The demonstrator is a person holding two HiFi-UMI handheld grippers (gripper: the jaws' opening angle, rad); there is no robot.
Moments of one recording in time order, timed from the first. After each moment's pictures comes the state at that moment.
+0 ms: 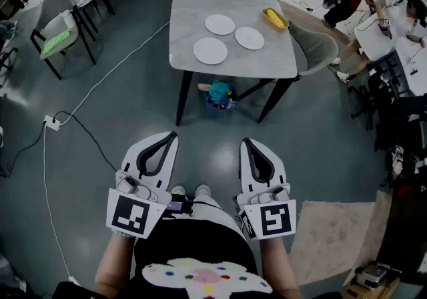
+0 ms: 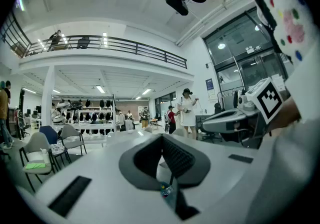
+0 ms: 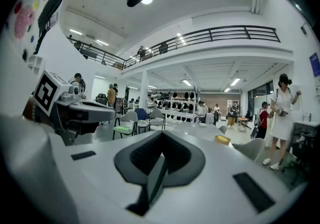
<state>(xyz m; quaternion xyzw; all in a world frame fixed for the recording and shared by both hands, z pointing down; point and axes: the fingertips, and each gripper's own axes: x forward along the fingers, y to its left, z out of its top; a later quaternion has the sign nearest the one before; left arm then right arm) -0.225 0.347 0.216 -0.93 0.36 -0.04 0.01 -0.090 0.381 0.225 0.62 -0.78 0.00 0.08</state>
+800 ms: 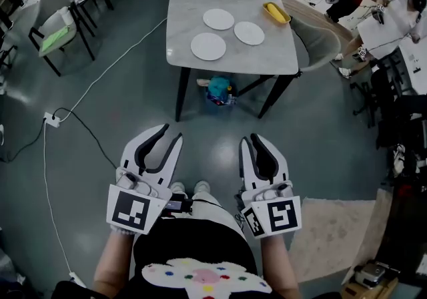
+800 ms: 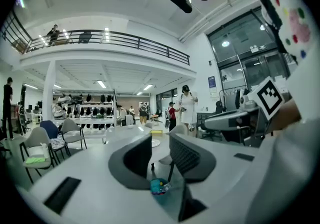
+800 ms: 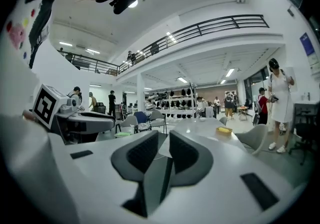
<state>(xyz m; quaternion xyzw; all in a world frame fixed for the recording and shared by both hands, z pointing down) -0.209 0.334 0.230 -0.93 0.37 -0.05 -0.01 -0.065 0.372 0.236 0.63 -0.77 0.06 0.03</state>
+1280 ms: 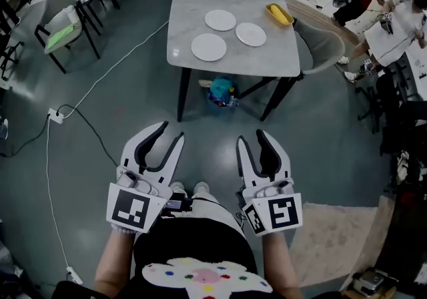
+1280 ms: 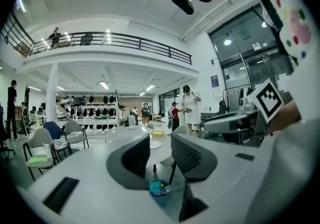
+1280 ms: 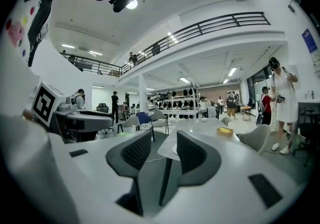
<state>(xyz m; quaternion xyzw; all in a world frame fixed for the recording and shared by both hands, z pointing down) -0.187 0.336 0.226 -0.92 0.38 -0.05 -0.01 -0.041 0.367 0.238 0.61 -0.79 0.06 0.03</state>
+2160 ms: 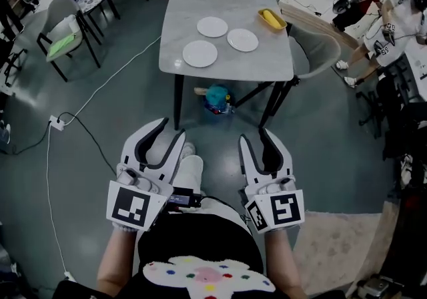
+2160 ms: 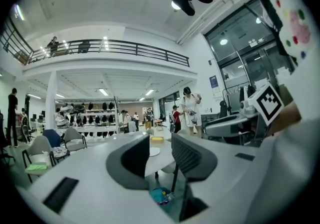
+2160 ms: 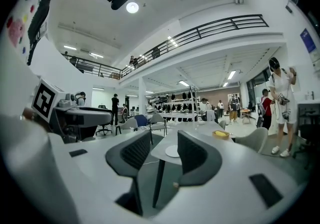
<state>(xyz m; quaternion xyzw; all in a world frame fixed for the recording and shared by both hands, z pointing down) -0.140 0.339 0.217 -0.92 0.39 -0.04 0.03 0.011 0.369 0.244 0.61 -0.79 0.04 0.02</state>
